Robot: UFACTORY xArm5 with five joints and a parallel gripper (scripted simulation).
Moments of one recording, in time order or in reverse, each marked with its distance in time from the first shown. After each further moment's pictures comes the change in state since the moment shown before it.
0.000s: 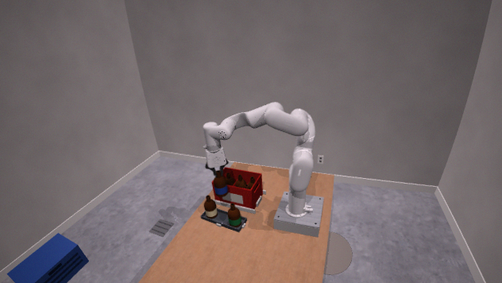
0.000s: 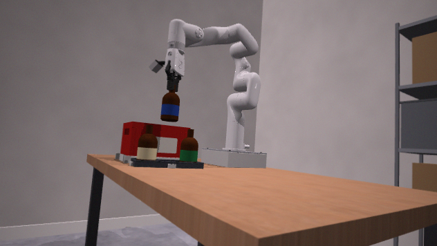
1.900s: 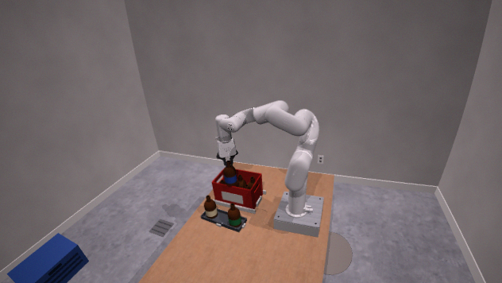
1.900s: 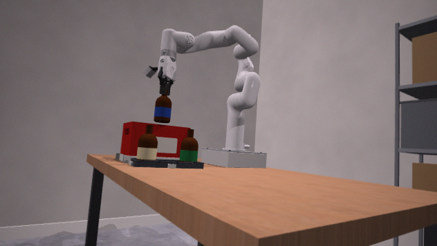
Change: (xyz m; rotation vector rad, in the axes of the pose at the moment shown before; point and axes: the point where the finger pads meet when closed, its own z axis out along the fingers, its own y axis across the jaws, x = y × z) arm 0.079 0.077 0.000 0.001 -0.002 -0.001
